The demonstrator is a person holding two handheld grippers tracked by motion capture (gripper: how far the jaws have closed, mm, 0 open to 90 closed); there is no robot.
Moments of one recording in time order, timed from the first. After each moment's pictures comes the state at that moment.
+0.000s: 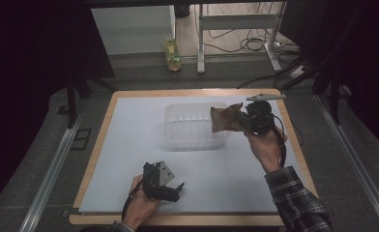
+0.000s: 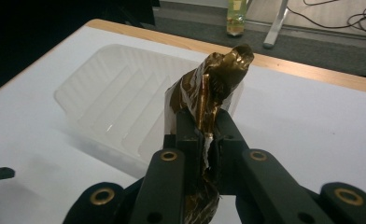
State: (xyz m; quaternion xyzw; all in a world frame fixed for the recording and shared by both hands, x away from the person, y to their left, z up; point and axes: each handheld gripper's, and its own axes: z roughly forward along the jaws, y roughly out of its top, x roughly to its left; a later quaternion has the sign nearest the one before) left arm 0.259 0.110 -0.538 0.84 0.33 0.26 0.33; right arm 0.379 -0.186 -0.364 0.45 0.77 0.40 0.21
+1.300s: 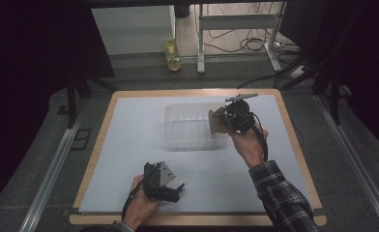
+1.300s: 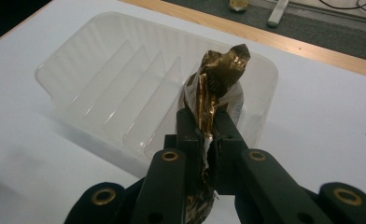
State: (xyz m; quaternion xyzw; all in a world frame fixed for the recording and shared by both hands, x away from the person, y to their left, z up) left arm 0.259 0.109 -0.539 0.85 0.33 0.26 0.33; right arm 0.402 -0.144 -0.387 0.45 0.80 0.35 0.20
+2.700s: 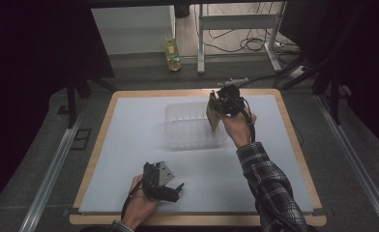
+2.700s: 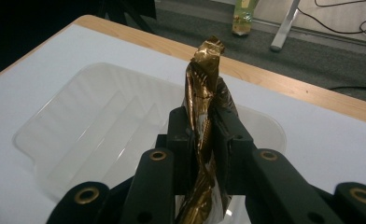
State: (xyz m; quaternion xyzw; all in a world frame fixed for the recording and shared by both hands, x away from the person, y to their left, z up) left arm 0.259 0.111 -0.538 0.85 0.33 0.26 0.33; right arm 0.457 -0.122 -0.387 0.44 0.79 0.38 0.21
